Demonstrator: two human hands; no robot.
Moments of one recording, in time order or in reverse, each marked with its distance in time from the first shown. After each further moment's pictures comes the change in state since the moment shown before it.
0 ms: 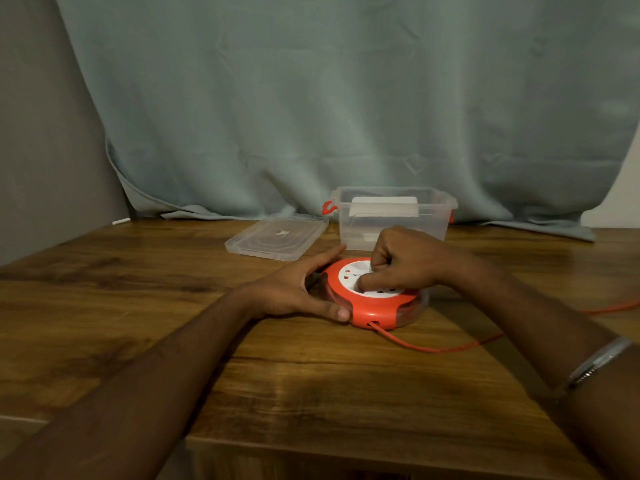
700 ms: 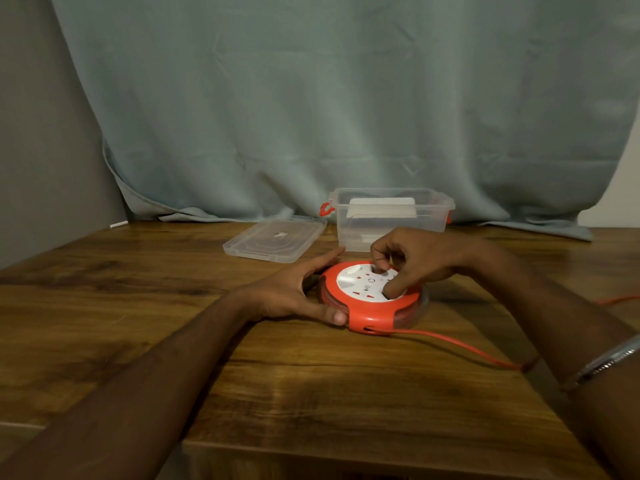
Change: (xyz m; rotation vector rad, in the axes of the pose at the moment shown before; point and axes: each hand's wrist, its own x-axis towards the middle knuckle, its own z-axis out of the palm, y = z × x) left_hand 0.001 -0.003 -0.001 0.006 -0.028 -0.017; right_hand -0.005 0.016 -0.019 0.186 -0.192 0.036
